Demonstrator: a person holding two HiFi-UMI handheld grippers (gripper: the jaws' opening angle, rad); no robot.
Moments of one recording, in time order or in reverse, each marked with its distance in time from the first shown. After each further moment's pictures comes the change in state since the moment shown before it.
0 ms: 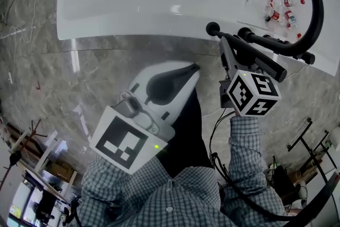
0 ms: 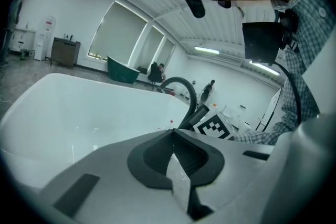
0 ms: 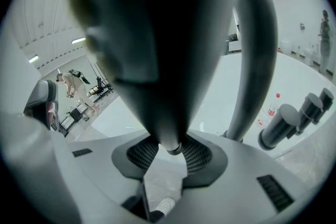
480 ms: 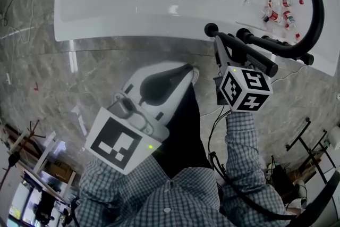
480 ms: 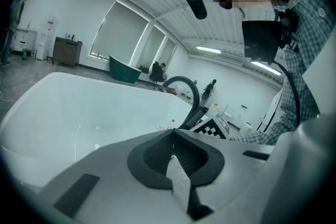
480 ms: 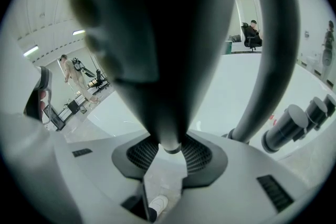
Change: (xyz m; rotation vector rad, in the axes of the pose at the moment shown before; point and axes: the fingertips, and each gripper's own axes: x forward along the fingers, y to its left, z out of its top) left arm -0.002 0.010 -0.006 -0.011 0.011 0.016; right arm 0.019 -0.002 -0.011 -0.060 0.037 -0.026
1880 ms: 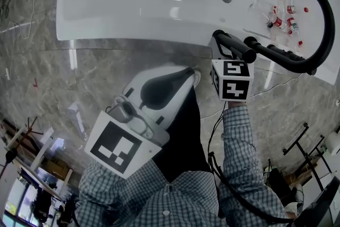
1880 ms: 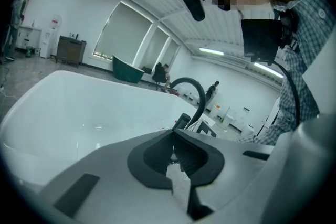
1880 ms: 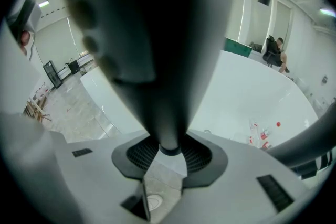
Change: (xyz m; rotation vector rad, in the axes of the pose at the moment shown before) left arm -0.007 0.024 0.000 -0.034 -0.014 0.021; right arm 0.055 0.008 -0.025 -0.302 0.196 -0.060
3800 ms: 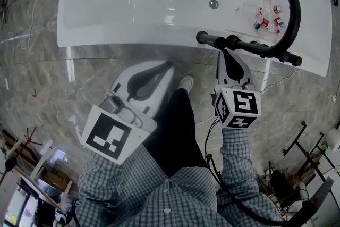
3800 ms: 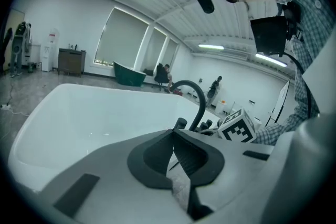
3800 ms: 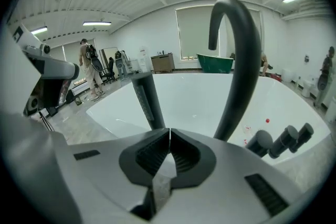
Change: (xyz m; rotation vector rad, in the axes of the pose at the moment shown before) left arm -0.011 -0.011 0.016 0.109 0.002 0.061; right arm -0.111 -0.022 0.017 0.167 -0.283 -0.042
